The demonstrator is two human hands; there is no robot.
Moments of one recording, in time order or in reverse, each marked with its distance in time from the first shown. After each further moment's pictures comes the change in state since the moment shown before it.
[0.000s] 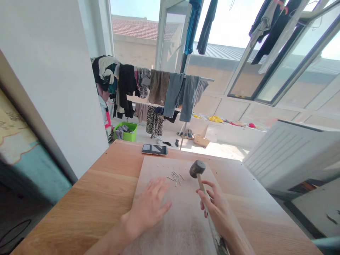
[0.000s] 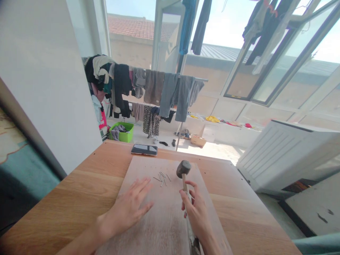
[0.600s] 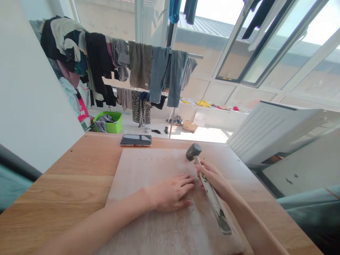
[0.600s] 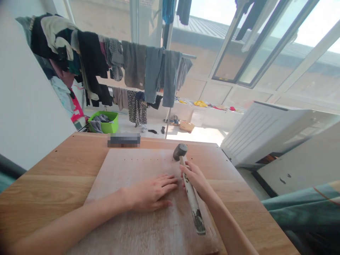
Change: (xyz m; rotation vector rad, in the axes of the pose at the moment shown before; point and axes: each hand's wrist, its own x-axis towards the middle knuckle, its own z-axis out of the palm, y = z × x) left_hand 0.106 0.047 0.040 -0.235 -0.239 0.642; right_hand 0.077 0.014 -0.059 0.037 -0.140 0.222
